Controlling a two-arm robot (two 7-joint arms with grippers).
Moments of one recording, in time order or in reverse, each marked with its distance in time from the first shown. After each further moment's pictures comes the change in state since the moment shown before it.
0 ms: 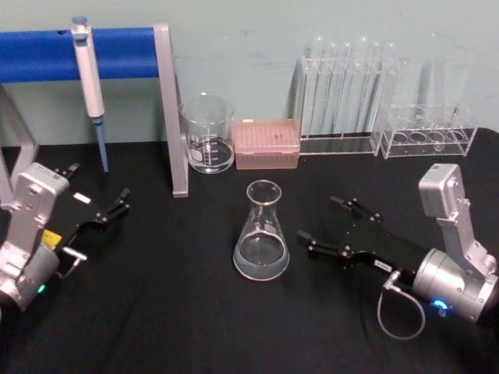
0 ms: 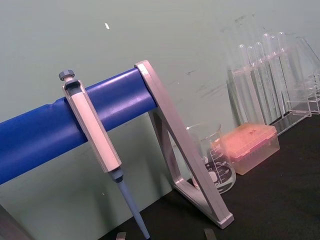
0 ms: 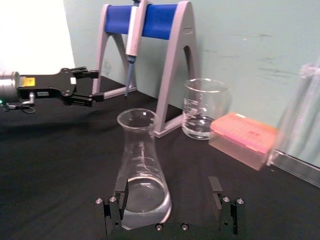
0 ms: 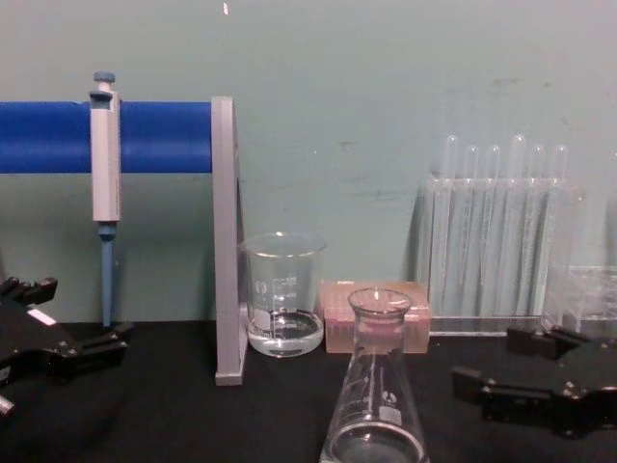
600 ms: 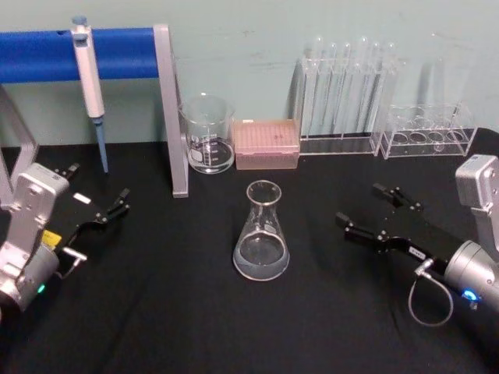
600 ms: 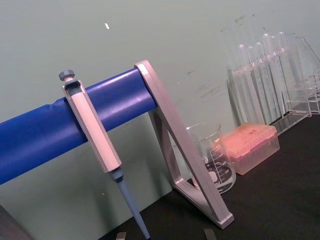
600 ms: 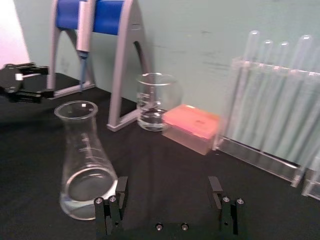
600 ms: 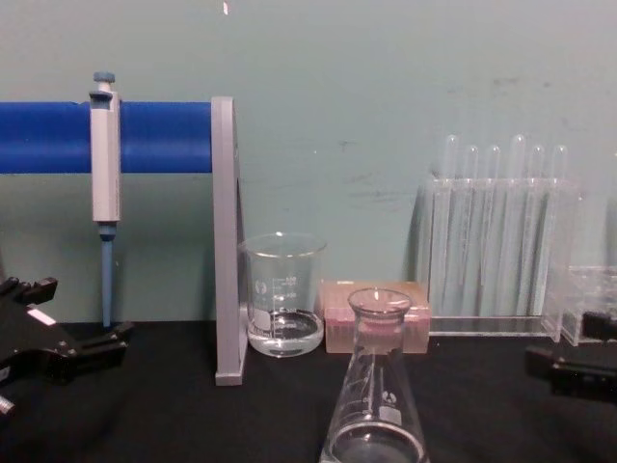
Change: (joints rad) left arm 0.000 0.000 0.000 0.000 0.000 0.000 0.000; right arm -0.012 0.055 0.036 0.015 0.030 -0.018 -0.107
